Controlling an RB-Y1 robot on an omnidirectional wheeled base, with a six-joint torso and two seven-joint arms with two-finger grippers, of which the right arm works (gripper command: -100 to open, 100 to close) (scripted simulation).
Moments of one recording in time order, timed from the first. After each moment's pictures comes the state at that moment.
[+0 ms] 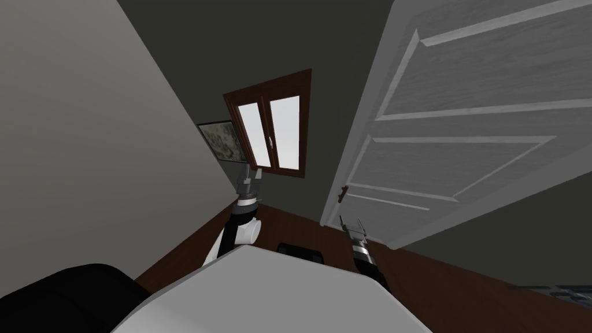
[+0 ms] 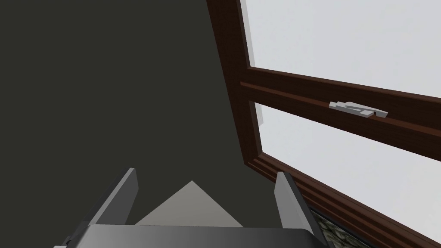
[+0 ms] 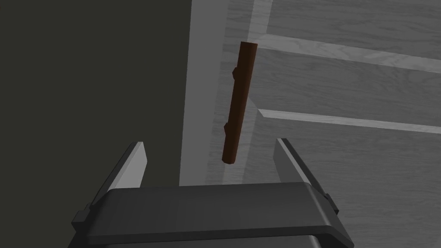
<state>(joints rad) 0.26 -0.42 0.34 -1.16 -0.70 -0.91 -1.24</state>
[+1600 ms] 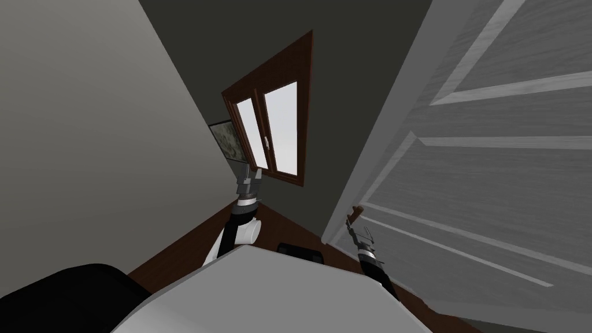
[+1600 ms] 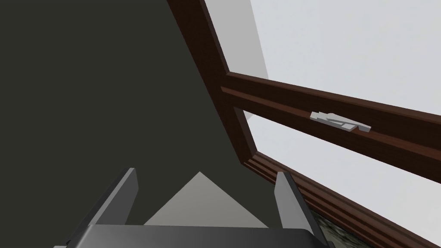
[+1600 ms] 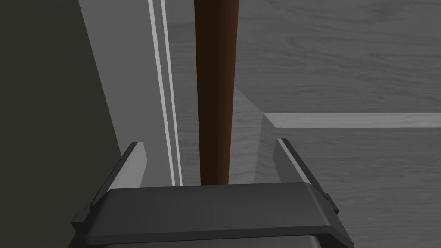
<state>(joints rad) 0.15 -0.44 0.38 -0.88 -0.83 -0.94 -1.41</state>
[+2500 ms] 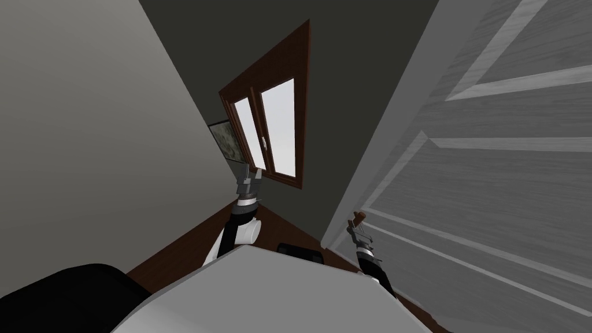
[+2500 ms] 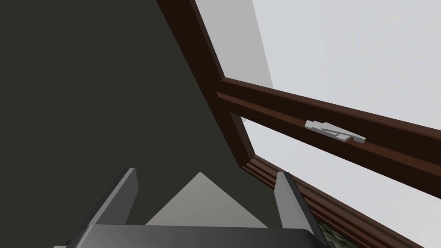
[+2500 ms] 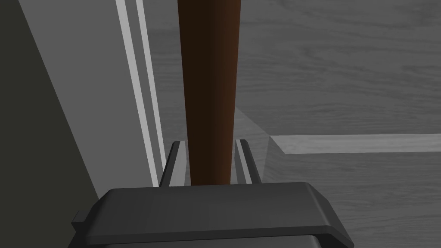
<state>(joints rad) 0.13 -0.42 0.36 -0.86 -0.84 -0.94 -1.40</state>
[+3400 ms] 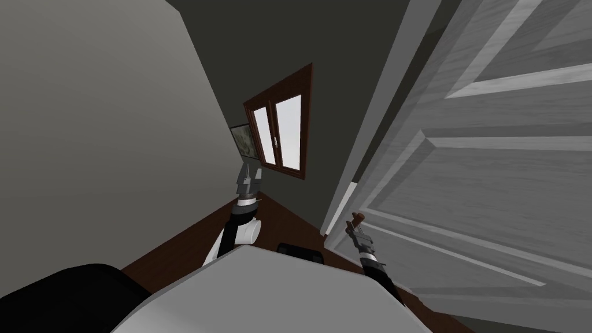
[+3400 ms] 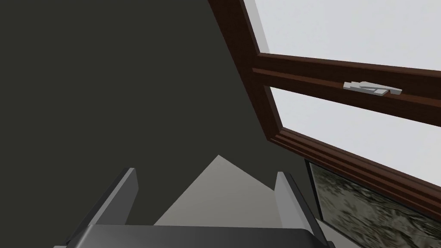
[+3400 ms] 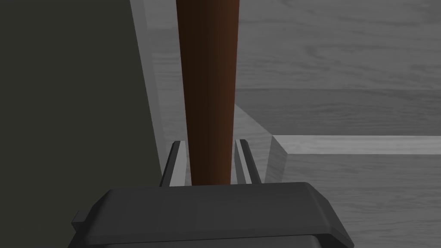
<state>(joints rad) 0.17 -0.50 0.46 -0.89 -0.80 -0.96 -1.50</state>
